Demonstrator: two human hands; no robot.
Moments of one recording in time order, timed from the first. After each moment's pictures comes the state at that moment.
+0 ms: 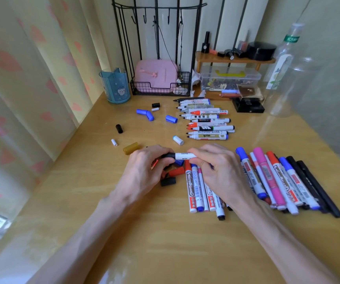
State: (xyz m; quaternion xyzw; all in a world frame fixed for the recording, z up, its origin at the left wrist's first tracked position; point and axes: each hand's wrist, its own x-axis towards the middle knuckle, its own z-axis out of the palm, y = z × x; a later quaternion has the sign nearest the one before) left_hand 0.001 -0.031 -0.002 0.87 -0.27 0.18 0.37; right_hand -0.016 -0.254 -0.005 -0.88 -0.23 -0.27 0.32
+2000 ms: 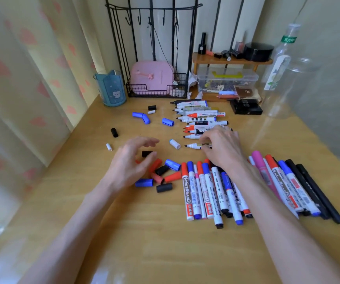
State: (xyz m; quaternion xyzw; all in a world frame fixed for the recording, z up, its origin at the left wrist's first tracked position) left_hand 0.044 -0.004 -0.019 0.89 -0.21 0.14 0.38; right_hand 0.067 -0.277 0.004 -0.99 -0.02 -0.11 0.11
